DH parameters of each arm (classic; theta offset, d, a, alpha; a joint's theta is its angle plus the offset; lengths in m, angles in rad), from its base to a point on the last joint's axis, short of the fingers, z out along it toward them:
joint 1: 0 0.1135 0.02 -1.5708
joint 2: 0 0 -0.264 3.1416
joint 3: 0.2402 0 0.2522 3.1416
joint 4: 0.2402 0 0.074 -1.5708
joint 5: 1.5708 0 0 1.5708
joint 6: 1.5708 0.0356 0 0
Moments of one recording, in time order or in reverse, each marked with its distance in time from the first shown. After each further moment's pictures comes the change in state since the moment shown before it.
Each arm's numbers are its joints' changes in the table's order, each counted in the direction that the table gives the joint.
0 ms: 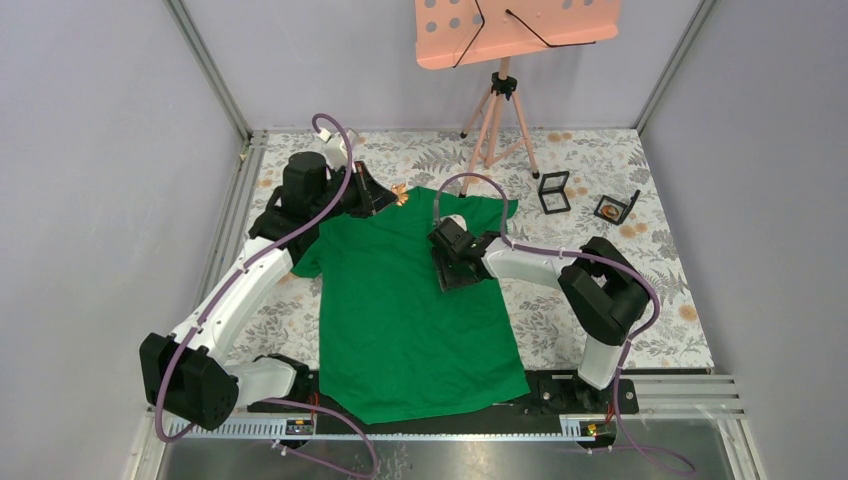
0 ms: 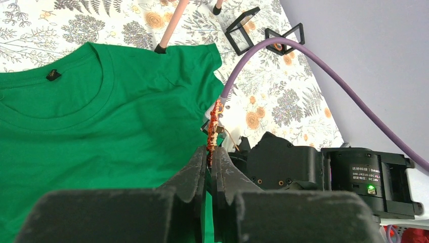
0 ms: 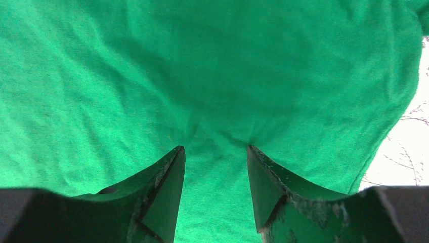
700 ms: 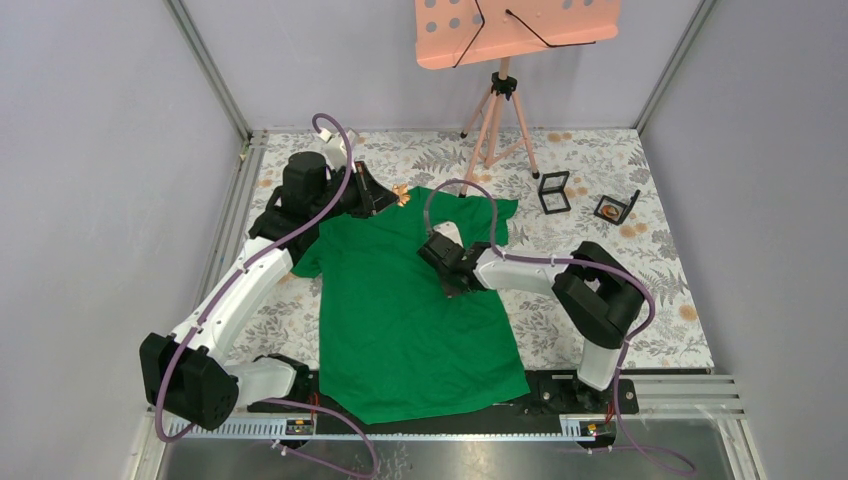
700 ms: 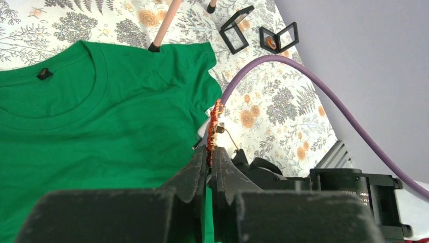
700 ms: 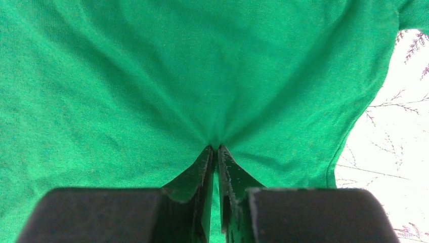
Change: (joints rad) left arm 0.000 0.000 0.000 -0.005 0.022 -0.015; right arm 0.082 0.013 -0.013 0.014 0.156 -0.006
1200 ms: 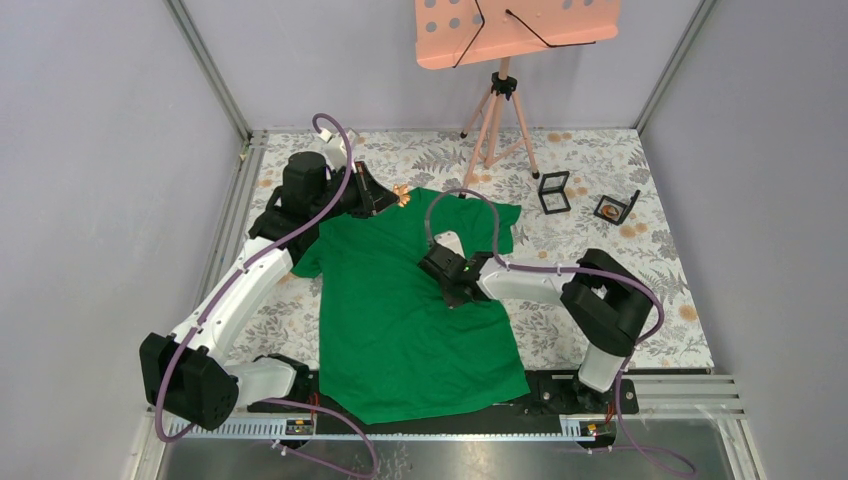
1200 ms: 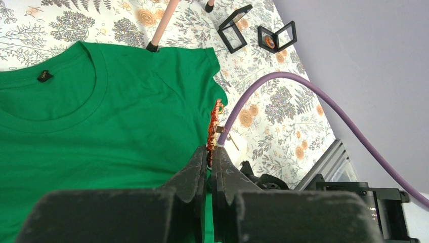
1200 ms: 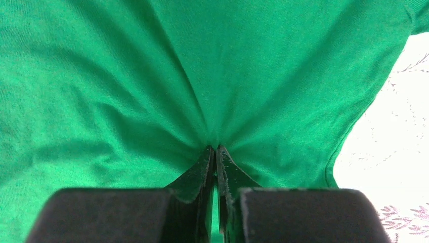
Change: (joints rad) left arm 0.000 0.000 0.000 0.000 0.008 -0.003; right arm 0.052 -0.049 -0.056 0.009 0.018 0.047
